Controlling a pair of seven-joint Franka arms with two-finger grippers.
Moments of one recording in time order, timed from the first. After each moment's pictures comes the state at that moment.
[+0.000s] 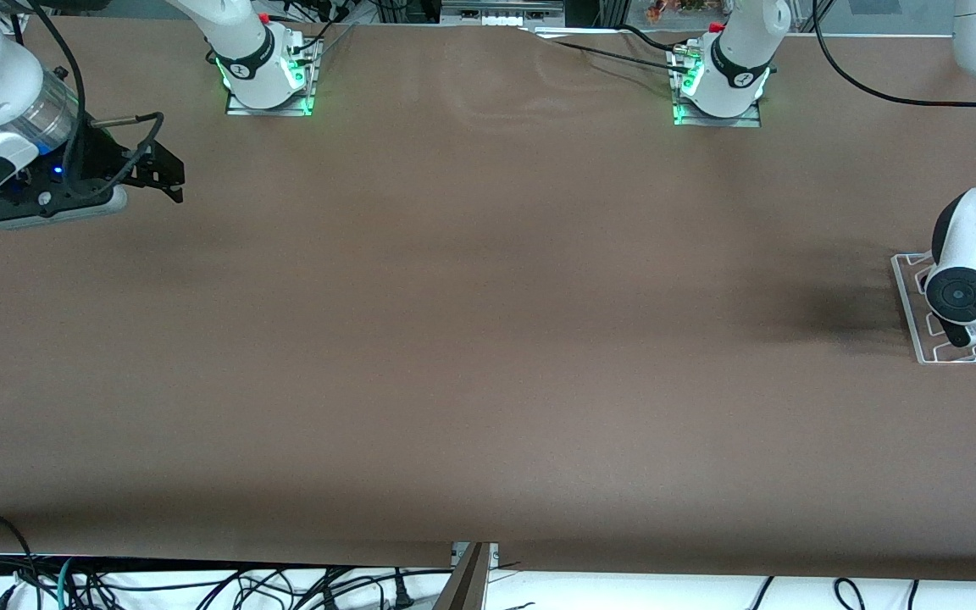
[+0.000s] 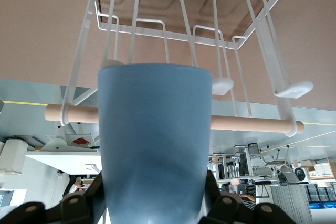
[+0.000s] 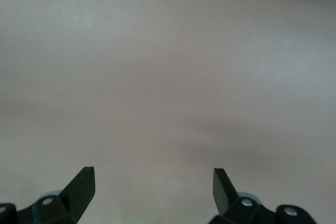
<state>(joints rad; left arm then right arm) 0.07 0.45 0.22 -1.81 1.06 1.94 1.00 0.27 0.01 -0.07 -1.63 -0.04 1.59 -0.02</state>
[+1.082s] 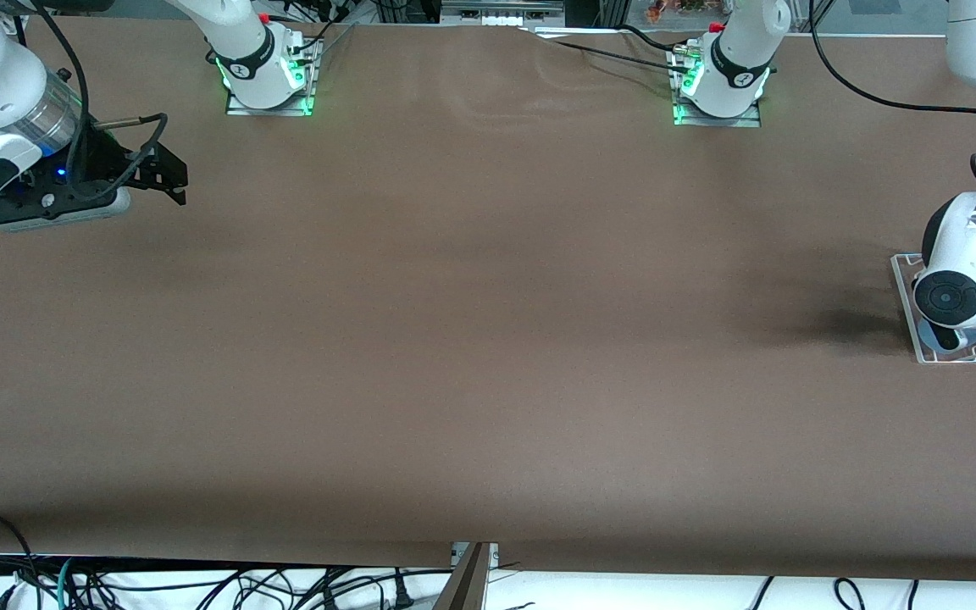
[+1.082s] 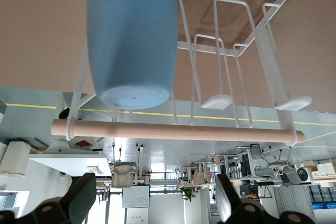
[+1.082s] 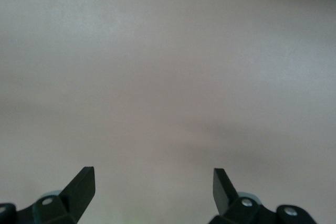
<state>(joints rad) 0.06 0.47 0.22 -1.81 1.04 1.95 0.98 0.27 0.01 -0.07 -1.61 -0.04 1.59 -0.02</state>
